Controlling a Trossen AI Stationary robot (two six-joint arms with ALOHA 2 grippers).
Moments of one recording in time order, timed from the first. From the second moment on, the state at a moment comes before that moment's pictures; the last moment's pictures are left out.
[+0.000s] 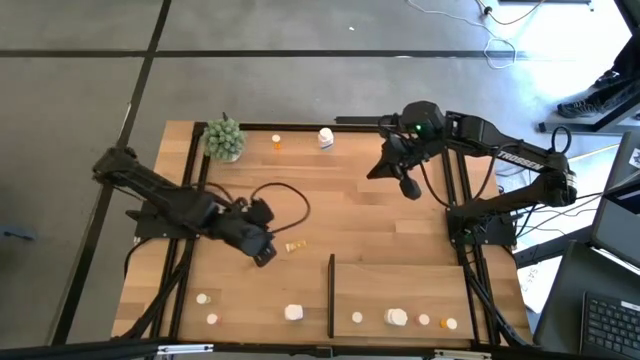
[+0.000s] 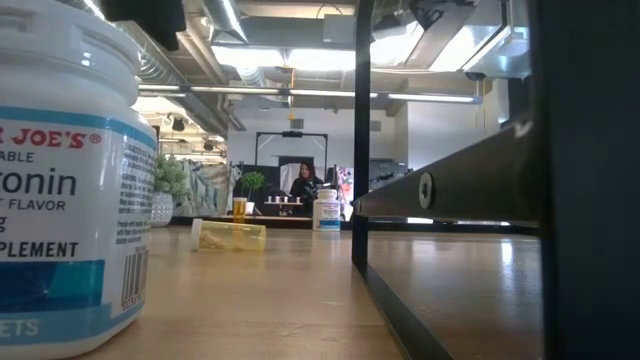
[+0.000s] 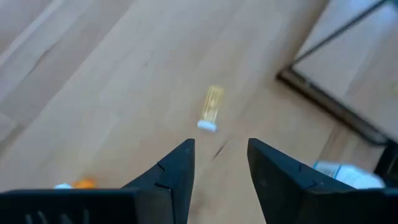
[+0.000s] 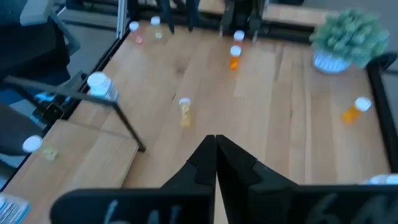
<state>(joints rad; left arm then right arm) -0.44 1.32 1.21 -0.91 -0.42 -1.00 -0.30 1.27 1.40 -0.82 -0.49 -0.34</state>
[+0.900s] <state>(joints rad) -0.32 1.25 0.75 -0.33 -0.34 -0.82 -0.31 1.27 1.40 -0.75 -0.36 -0.32</state>
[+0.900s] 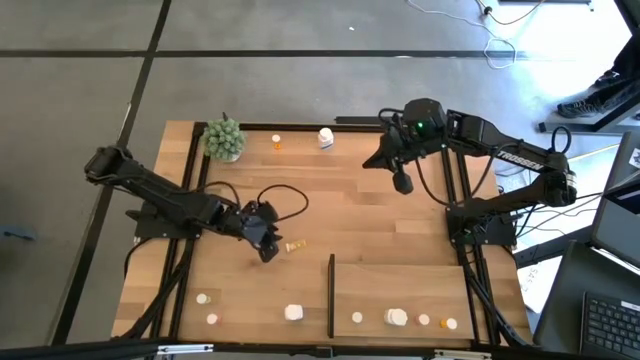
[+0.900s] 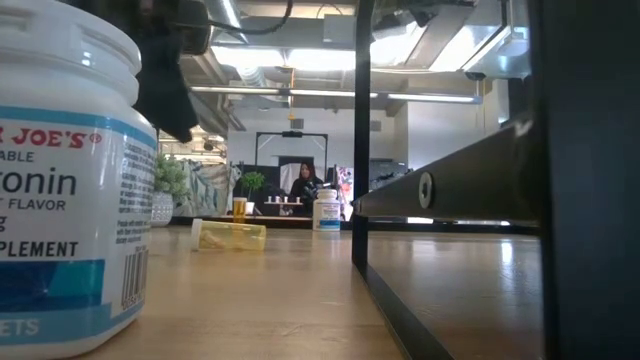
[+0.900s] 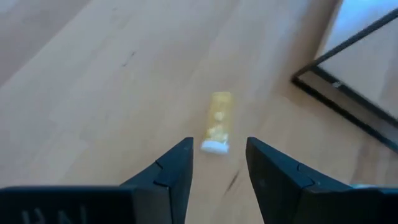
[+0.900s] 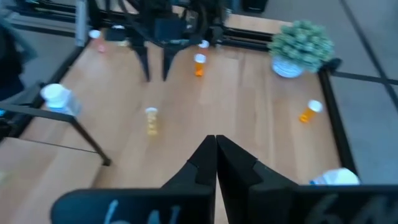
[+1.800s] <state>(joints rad) -0.09 1.46 0.75 -0.06 0.09 -0.31 -0.31 1.27 1.40 -0.75 -0.31 -0.32</state>
